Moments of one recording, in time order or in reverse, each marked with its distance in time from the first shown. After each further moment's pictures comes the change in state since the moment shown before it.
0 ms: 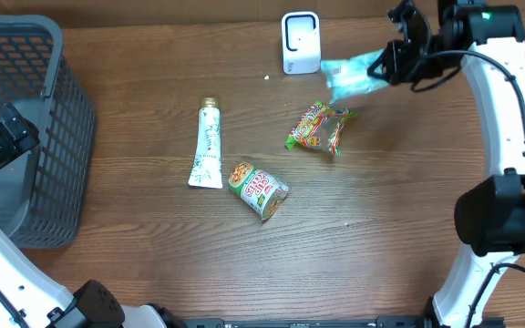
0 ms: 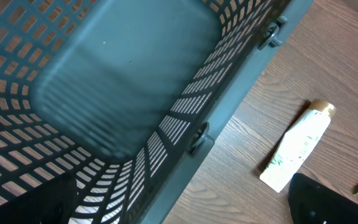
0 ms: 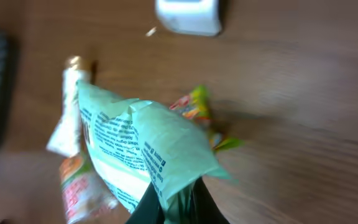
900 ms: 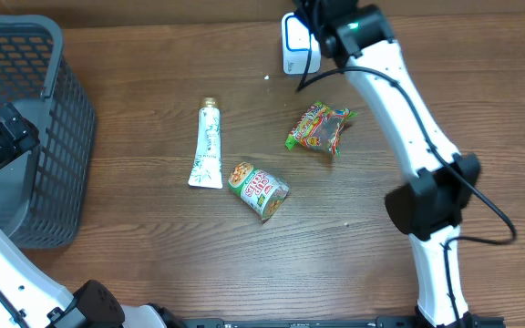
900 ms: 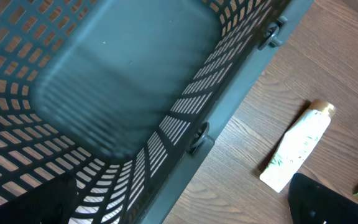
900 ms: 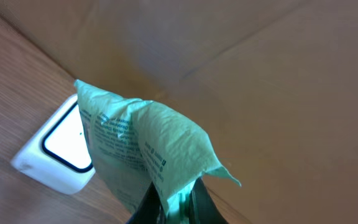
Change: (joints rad) left arm 0.000 0.000 0.000 0.000 0.000 0.000; right arm 0.392 0.259 0.312 0.544 0.957 -0.505
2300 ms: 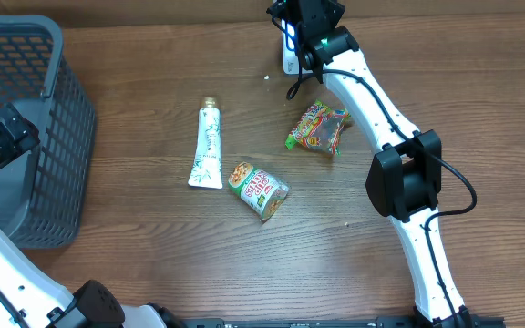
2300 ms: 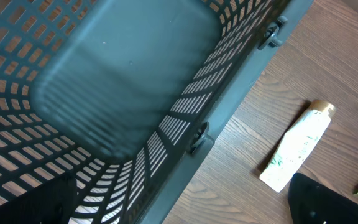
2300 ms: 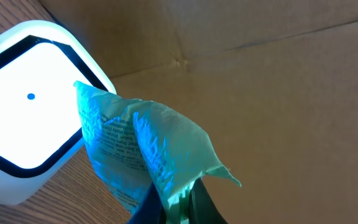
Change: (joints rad) left arm 0.000 0.000 0.000 0.000 0.000 0.000; right arm -0.007 0.208 -0.003 0.172 0.159 -0.257
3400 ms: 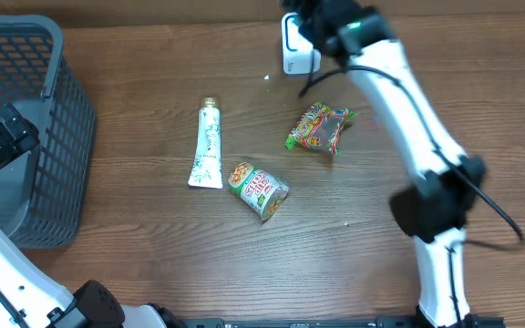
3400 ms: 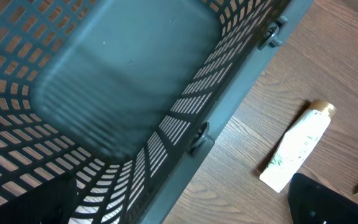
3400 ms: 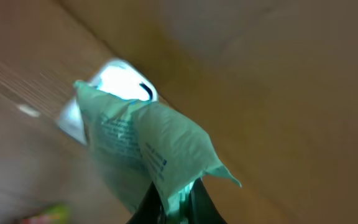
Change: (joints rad) left arm 0.000 0.000 0.000 0.000 0.000 0.000; right arm -0.021 -0.321 -0.005 -0.403 -0.320 0.393
